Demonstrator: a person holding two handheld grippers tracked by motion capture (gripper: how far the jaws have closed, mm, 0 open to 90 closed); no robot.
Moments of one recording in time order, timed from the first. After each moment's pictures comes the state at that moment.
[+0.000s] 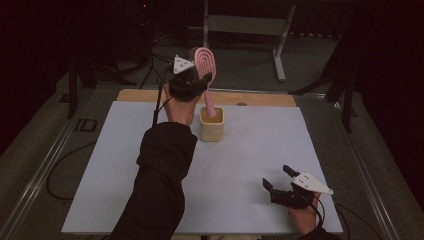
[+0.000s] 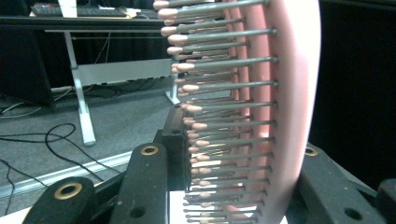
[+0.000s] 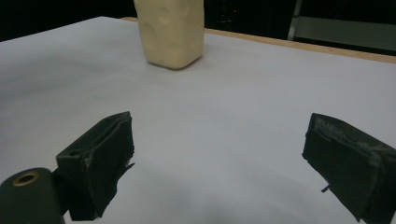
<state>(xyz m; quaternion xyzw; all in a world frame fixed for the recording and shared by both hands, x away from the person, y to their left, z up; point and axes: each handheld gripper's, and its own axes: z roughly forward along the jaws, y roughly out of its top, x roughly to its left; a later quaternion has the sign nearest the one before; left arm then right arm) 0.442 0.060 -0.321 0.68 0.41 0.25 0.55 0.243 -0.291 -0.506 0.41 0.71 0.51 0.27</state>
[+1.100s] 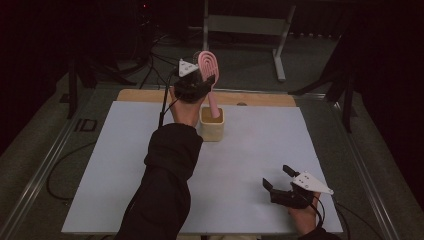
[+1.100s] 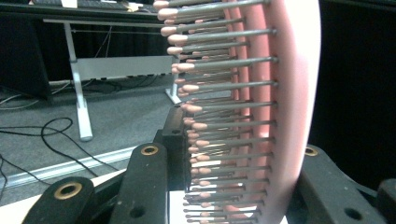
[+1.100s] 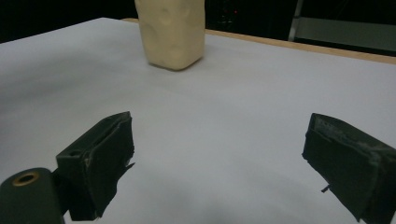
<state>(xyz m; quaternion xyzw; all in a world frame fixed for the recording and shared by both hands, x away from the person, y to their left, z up) 0.452 0.050 -0.338 0.67 0.42 0.24 0.55 0.243 -0.291 -0.506 0.40 0.71 0.51 0.27</state>
